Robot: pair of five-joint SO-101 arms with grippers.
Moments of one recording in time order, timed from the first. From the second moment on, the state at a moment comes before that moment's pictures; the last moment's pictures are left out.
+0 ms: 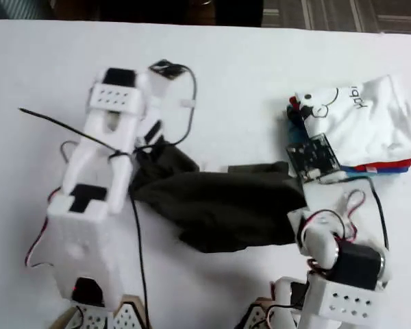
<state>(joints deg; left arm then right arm) 3.3 29.9 -28.9 98.8 -21.2 11.3 -69.2 44.7 89.8 35.5</state>
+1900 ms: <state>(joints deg) -32.7 31.6 -45.8 101.4 -37.0 -8.4 -4.2 -24.6 95.0 28.7</state>
